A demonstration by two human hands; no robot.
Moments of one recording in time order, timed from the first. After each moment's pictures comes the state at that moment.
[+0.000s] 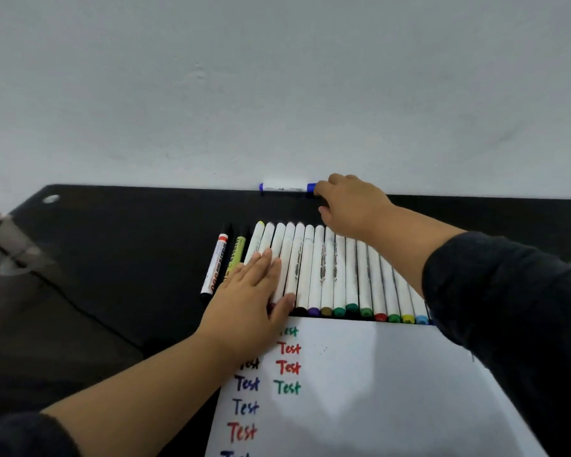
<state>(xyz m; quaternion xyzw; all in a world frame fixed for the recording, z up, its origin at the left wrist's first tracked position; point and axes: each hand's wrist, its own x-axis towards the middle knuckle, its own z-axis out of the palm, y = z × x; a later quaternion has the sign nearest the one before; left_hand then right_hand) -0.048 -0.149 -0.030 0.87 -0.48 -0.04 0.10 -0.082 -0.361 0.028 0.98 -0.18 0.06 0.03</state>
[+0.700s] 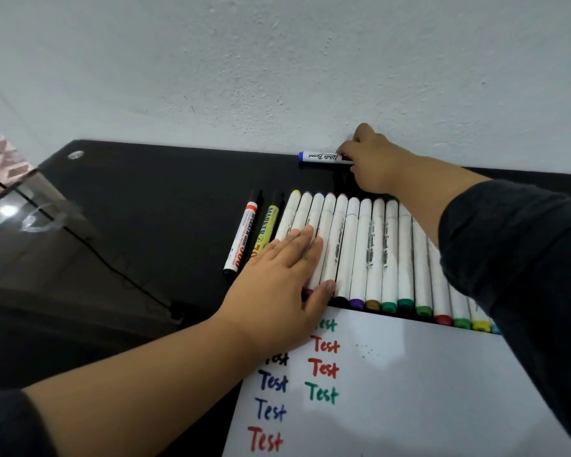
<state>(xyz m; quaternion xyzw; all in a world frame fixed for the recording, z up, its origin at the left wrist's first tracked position) -0.042 -0.147 -0.037 0.86 -0.50 -0.05 0.11 -0.006 -0.401 -0.013 0.99 -0.15 0.03 -0.03</state>
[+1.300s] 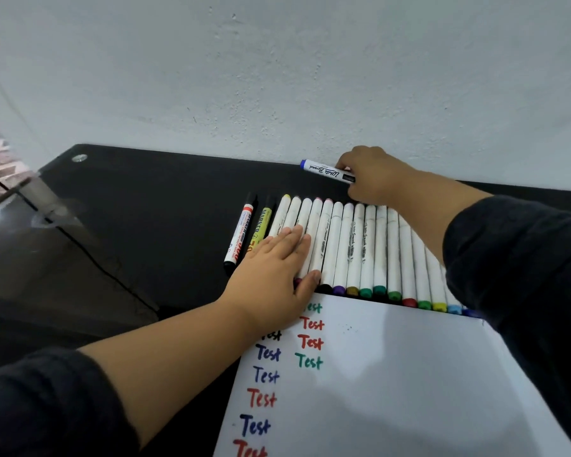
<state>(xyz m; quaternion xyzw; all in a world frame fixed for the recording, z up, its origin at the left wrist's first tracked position) -0.045 -0.147 -0.034 0.86 -0.49 -0.04 0.10 -0.049 -0.373 0.020 0.98 -0.18 0.02 -0.05</state>
